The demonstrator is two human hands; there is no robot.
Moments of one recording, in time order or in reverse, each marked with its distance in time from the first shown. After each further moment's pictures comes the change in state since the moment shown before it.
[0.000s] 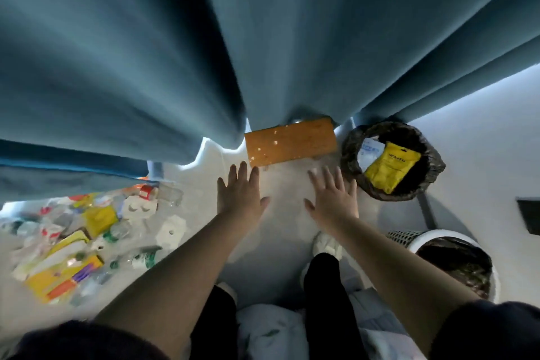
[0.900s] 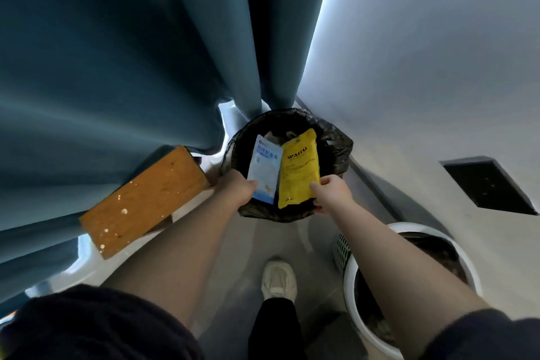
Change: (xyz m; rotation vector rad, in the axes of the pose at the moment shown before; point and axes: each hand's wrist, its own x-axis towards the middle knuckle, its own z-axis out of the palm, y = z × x) left_hand 0.243 0.327 0.080 -0.350 -0.305 -0.203; right_hand 0.130 0.321 0.104 1.319 -0.037 0.791
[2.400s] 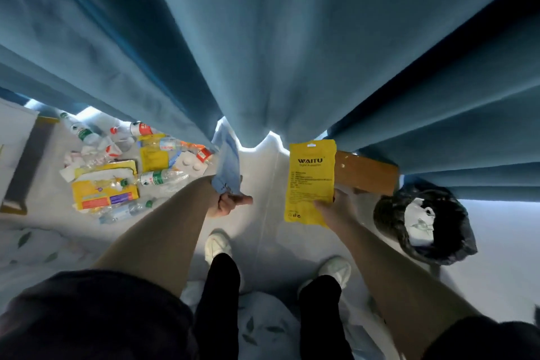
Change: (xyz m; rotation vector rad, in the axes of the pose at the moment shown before) left_hand -0.278 -0.598 -0.190 -1.818 -0.717 -0.332; right_hand -0.448 -0.058 0.336 -0.733 -0.209 -0.649
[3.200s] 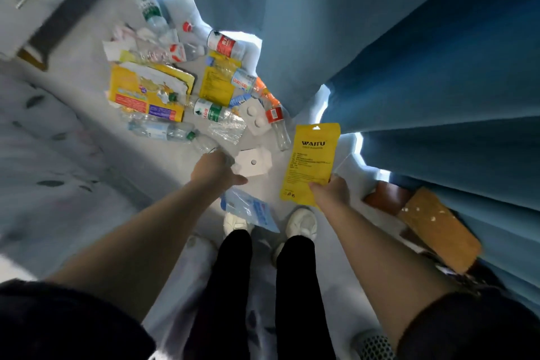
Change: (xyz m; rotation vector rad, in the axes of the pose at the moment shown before) left_hand 0.061 -0.007 -0.262 0.748 0.921 0.382; right_hand 0.087 -0.114 0.274 -0.366 -0.111 -0.035
